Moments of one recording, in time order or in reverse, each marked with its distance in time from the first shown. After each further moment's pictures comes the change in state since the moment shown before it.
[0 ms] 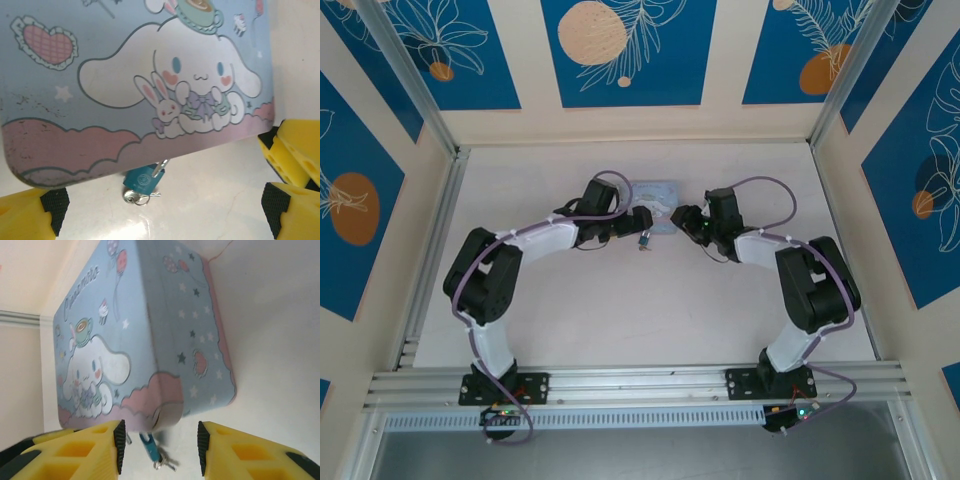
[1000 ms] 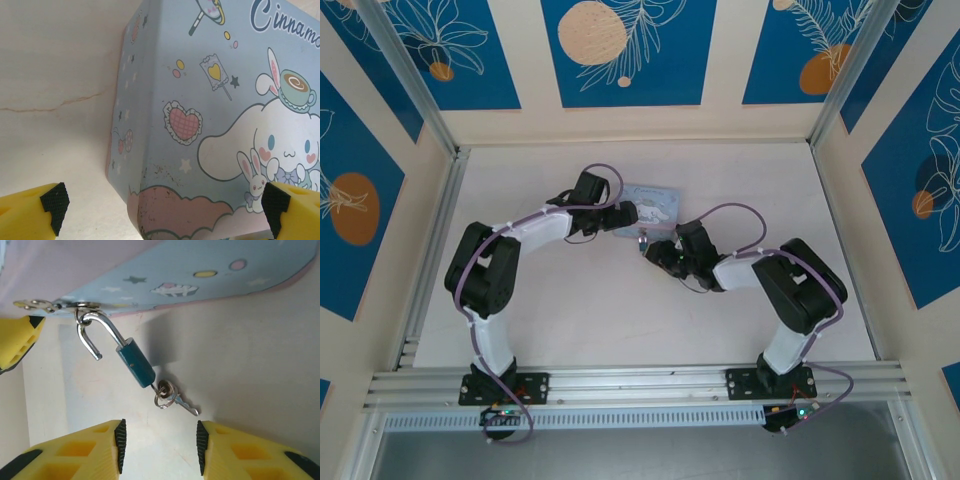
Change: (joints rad) left arm 0.073 0.053 0.072 -0.124 -0.091 0.098; right arm 0.233 0.053 -0.161 0.165 0.066 0.085
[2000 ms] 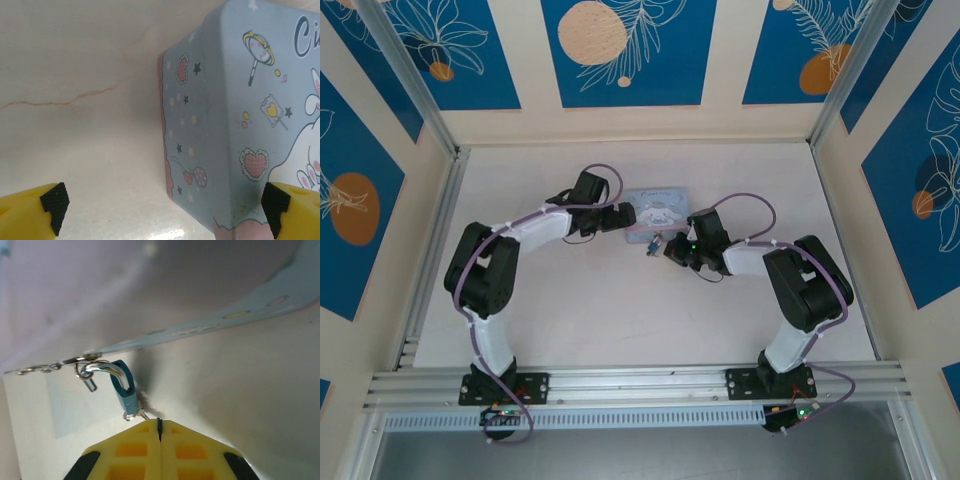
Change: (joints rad) left arm 0.002 -0.001 0.009 -0.045 -0.023 0.019; right arm -0.126 -0.005 0.091 -0.228 -0.108 -0.123
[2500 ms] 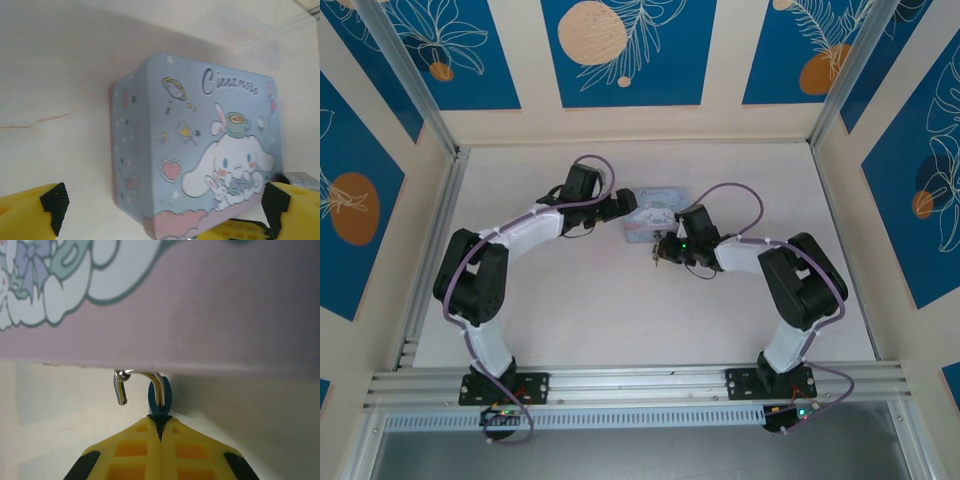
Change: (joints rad) left arm 0.029 -0.072 -0.022 0.094 0.082 -0.089; right arm 0.048 0.019 0.075 -0.086 0.070 -0.164
